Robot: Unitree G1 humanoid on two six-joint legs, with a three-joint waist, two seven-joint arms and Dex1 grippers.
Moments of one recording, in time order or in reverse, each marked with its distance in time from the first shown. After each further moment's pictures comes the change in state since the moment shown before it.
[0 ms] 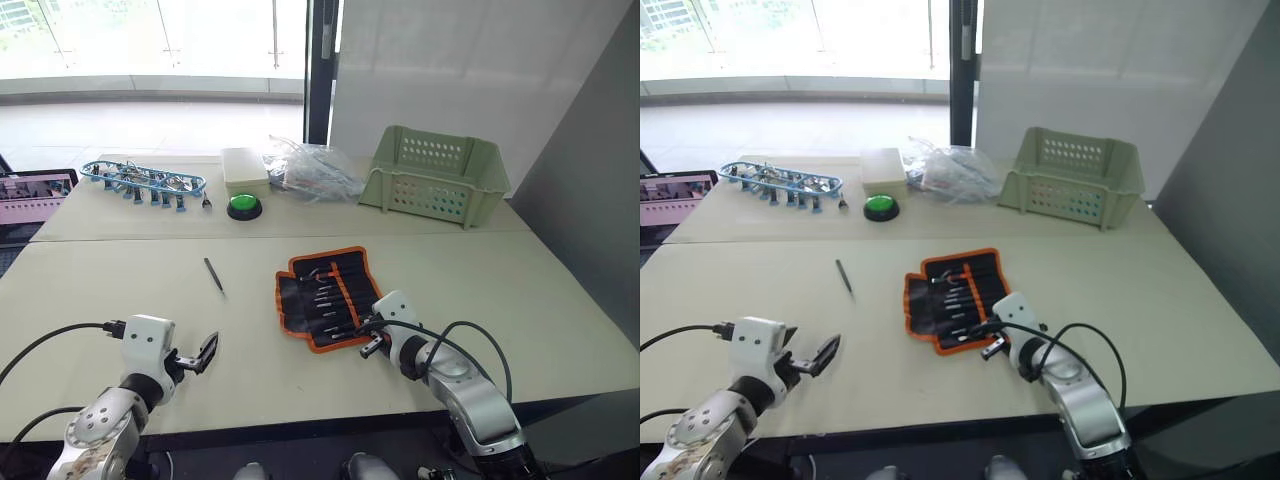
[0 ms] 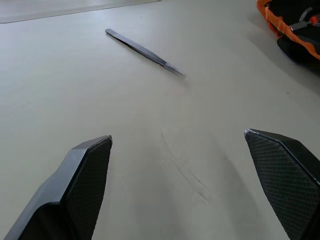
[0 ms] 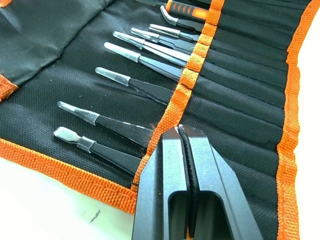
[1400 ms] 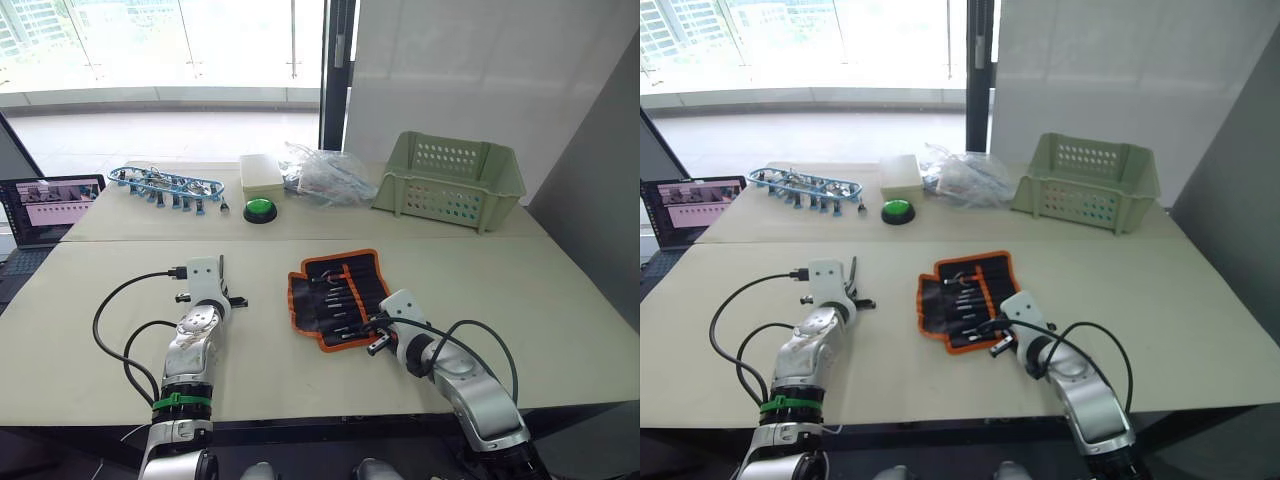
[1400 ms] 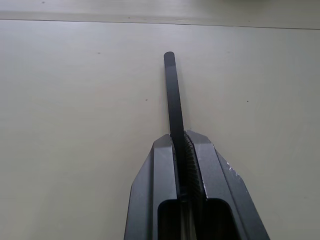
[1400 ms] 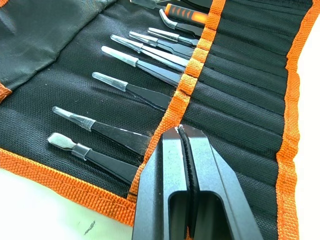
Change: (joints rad) left arm -0.626 -0.185 -0.089 0.814 0.156 -0.197 0.371; right arm -0.017 -0.014 -0.026 0.017 -0.009 0.006 -0.009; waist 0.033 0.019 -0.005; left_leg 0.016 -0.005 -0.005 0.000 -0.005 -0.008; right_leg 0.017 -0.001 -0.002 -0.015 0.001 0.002
